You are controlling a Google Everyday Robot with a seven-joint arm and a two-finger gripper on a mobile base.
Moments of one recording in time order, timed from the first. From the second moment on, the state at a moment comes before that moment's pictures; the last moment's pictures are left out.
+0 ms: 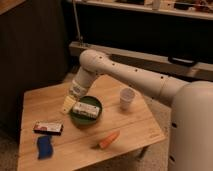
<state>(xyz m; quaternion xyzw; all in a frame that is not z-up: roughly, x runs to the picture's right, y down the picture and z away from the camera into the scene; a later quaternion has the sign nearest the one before) -0.173 0.074 0.672 0.18 -0.50 -0.81 0.24</state>
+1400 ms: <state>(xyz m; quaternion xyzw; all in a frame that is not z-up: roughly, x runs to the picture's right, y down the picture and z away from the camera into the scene) -0.166 0.074 0.673 0.18 -0.48 -0.83 0.24</state>
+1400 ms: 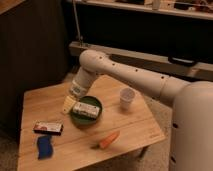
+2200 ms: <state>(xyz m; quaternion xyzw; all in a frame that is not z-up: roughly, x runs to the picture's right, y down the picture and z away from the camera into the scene) -0.063 0.093 0.640 0.25 -0.39 -0.87 0.18</state>
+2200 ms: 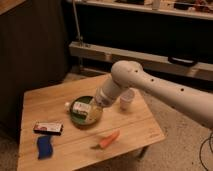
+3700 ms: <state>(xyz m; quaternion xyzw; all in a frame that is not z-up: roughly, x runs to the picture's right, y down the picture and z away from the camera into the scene) -0.039 0.185 0.660 0.26 -0.30 -0.92 -0.01</state>
